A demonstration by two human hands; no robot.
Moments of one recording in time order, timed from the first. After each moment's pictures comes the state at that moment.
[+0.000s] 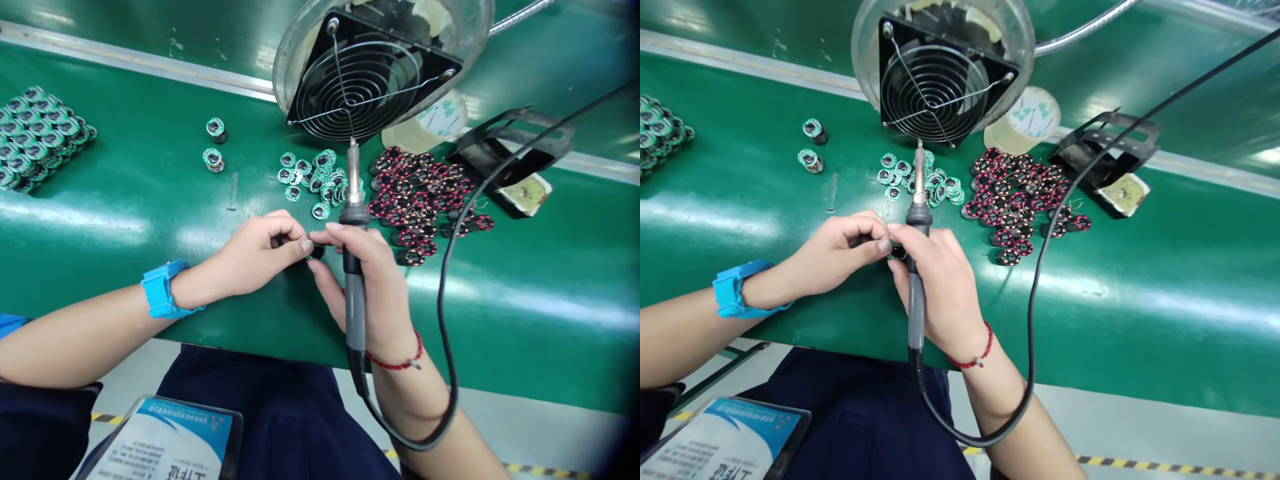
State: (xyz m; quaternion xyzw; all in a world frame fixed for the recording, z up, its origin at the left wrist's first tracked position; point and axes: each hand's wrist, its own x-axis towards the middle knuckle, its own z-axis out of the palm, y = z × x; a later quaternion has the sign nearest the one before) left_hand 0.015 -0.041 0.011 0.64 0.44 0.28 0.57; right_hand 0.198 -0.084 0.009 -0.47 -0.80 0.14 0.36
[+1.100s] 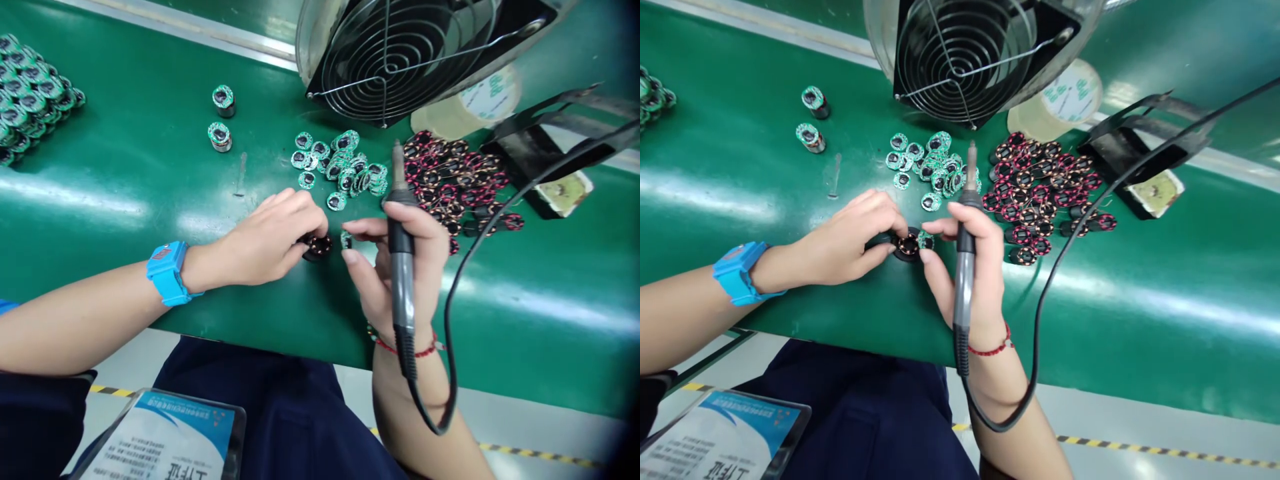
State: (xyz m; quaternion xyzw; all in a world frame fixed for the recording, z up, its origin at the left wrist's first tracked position) left_hand 0.007 -0.033 -0.009 0.87 0.33 0.19 0.32; right_hand 0.213 -0.085 -0.021 -0.50 -0.68 0.29 0.46
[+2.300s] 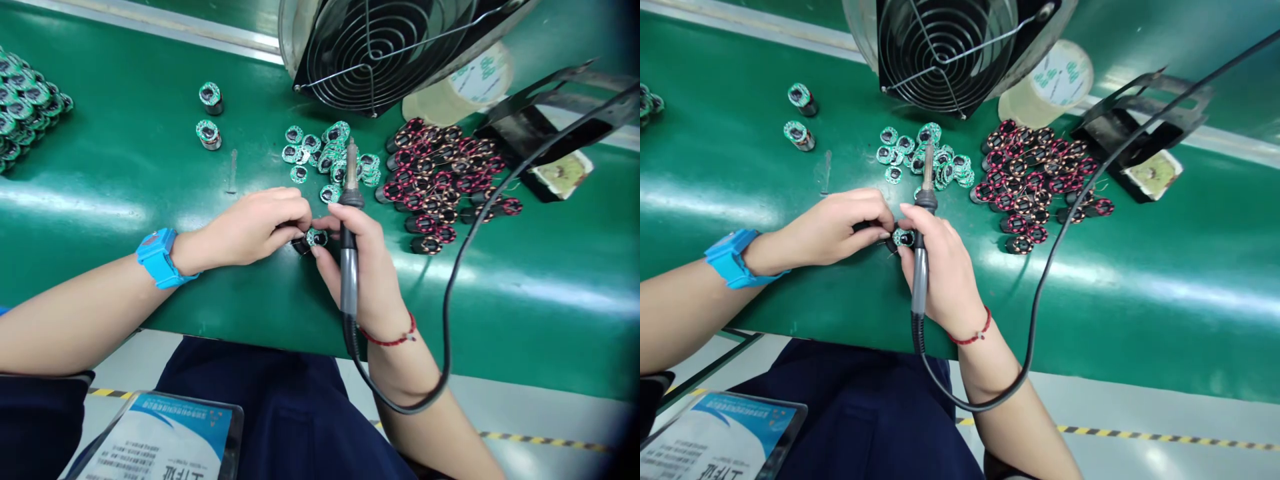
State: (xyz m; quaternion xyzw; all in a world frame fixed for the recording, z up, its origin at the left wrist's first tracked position) left_hand 0.001 -0.017 -0.014 0.87 0.29 0.22 0.33; right_hand 0.201 -0.082 -0.025 -0.48 -0.78 0.20 0.34
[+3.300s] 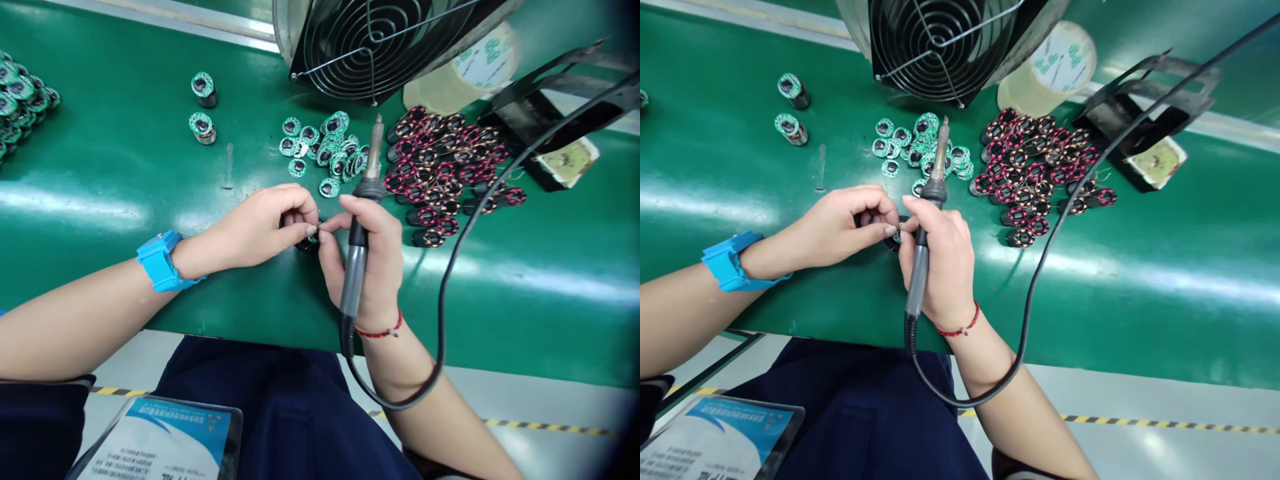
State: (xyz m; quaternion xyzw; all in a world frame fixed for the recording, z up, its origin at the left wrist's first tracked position) left_hand 0.014 -0.024 -0.009 0.76 0.36 0.26 0.47; right_hand 0.189 -0.086 -0.026 -0.52 -0.73 0.12 0.42
